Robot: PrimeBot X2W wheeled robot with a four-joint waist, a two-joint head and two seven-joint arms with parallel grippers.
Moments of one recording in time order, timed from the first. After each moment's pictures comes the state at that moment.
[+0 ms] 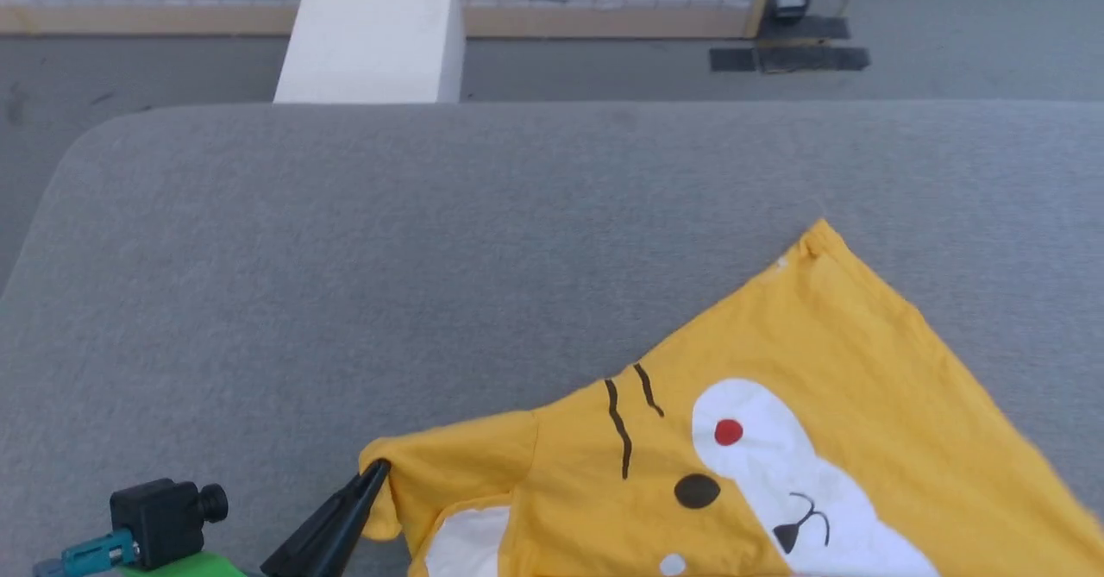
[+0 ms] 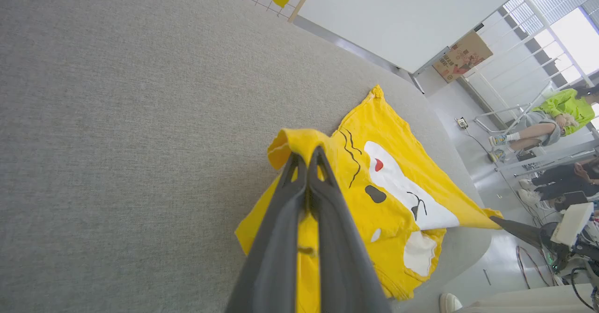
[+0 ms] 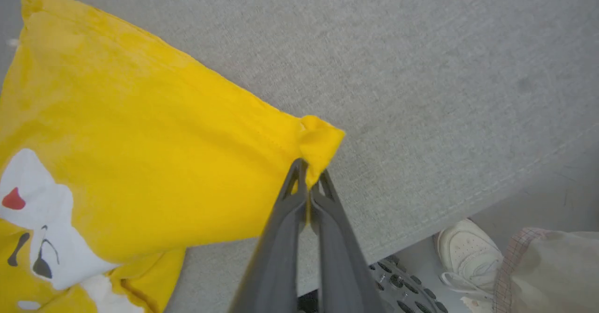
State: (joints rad) left arm 0.21 0.70 -0.44 -0.48 -1.13 0.09 -0.02; right arm 0.21 -0.05 -0.72 -0.21 0.48 0.13 0.91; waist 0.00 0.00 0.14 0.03
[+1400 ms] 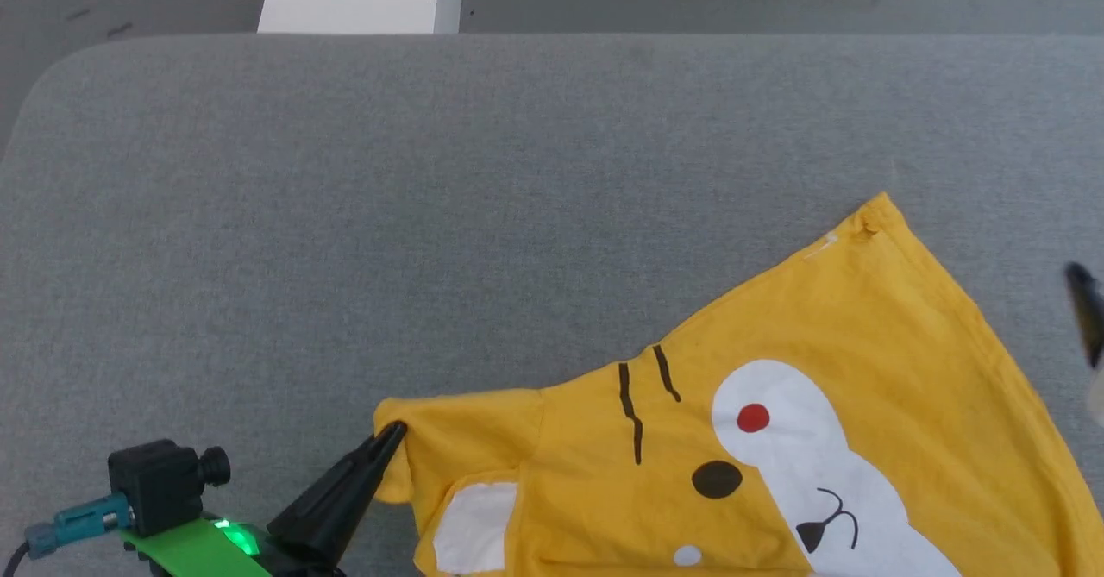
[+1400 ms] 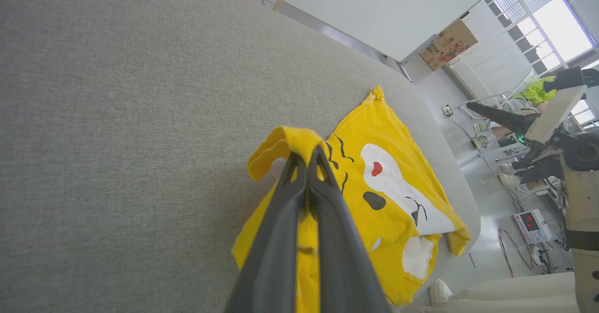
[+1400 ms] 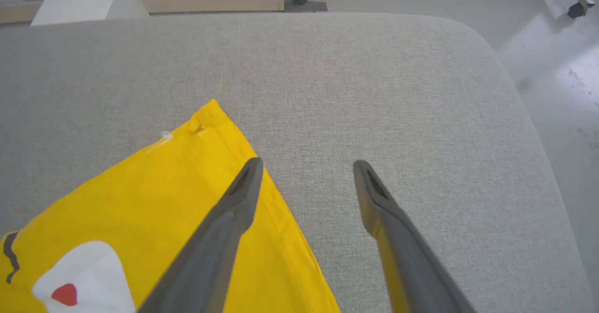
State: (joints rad) left arm 0.14 0.72 -0.44 -0.50 -1.13 0.01 -0.01; right arm -0.17 -0.18 -0.38 -0.33 0.19 0.13 0.89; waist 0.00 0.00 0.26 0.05
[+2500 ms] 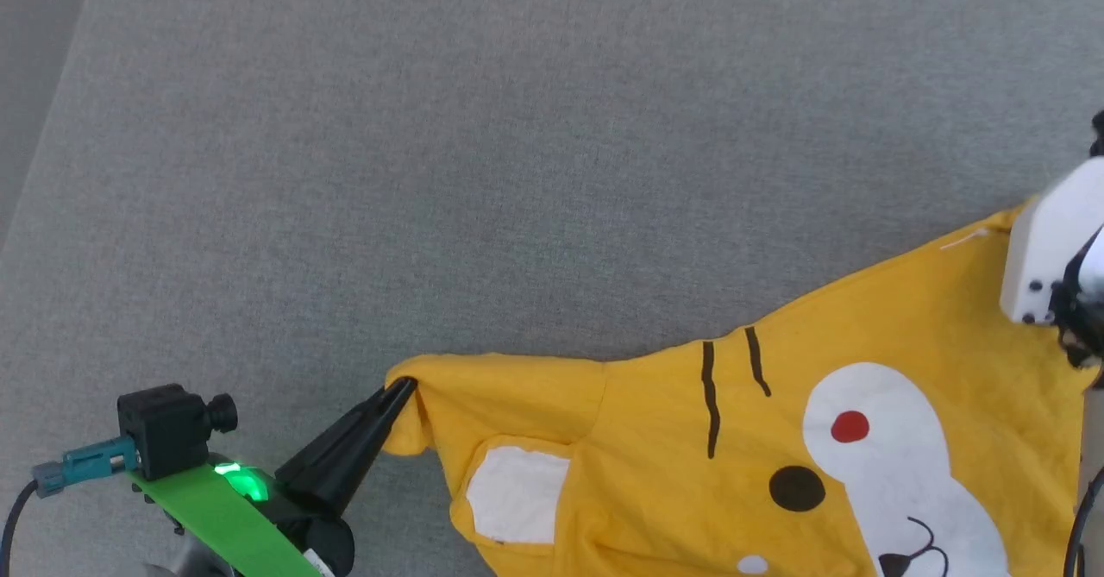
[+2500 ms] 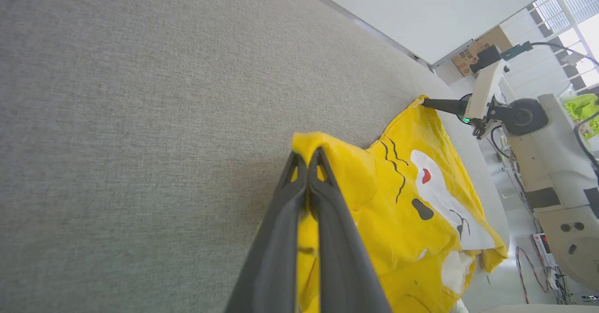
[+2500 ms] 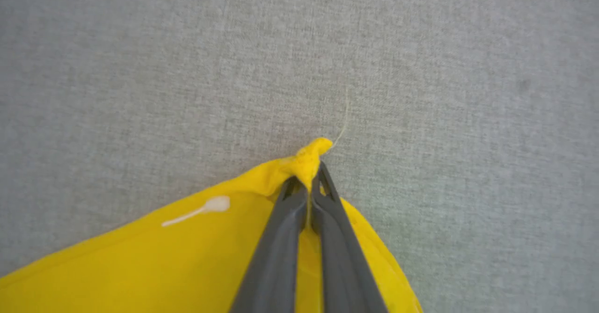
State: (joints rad) left arm 0.01 0.70 -0.46 -0.41 -1.15 -0.08 0.01; right arm -0.49 -0.17 -0.25 0.10 0.02 0.13 0.93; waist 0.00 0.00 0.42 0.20
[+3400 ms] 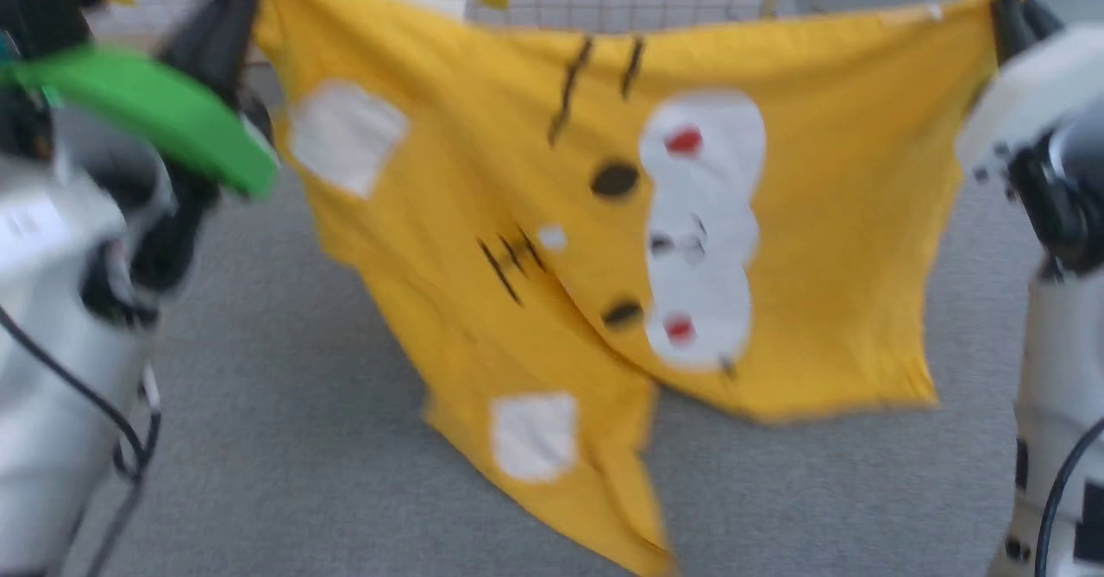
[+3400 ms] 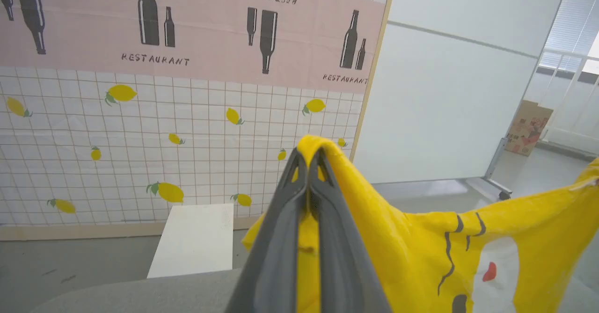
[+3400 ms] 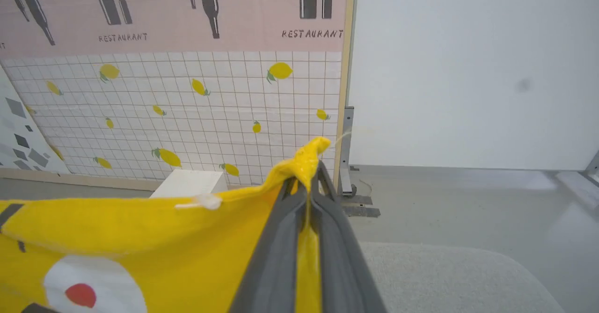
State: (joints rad) left arm -0.74 0.58 -0.42 0.01 -0.91 0.08 0.11; right arm -0.69 -0.07 -0.20 0.13 0.06 0.13 0.47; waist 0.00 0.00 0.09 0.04
